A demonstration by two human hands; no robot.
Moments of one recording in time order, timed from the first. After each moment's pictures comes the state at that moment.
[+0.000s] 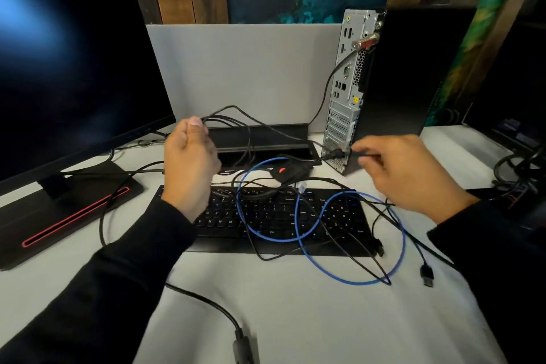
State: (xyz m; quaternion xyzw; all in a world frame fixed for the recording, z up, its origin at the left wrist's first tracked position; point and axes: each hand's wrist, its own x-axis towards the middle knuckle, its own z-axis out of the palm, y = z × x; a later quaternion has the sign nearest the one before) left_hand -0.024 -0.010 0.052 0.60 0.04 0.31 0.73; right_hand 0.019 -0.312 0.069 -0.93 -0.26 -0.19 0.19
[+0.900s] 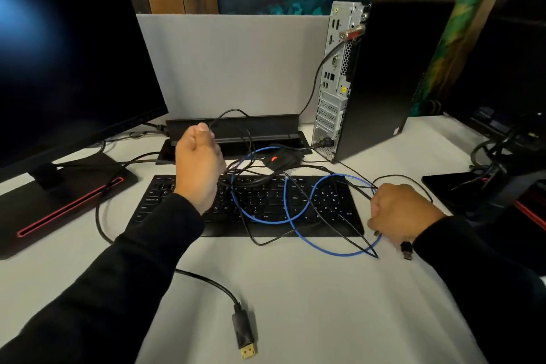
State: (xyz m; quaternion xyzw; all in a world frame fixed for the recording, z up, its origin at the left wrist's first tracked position) left_hand -0.025 -0.017 0.027 0.61 0.06 0.25 0.75; right_hand -0.019 -0.328 0.022 -0.99 0.00 0.12 0.09
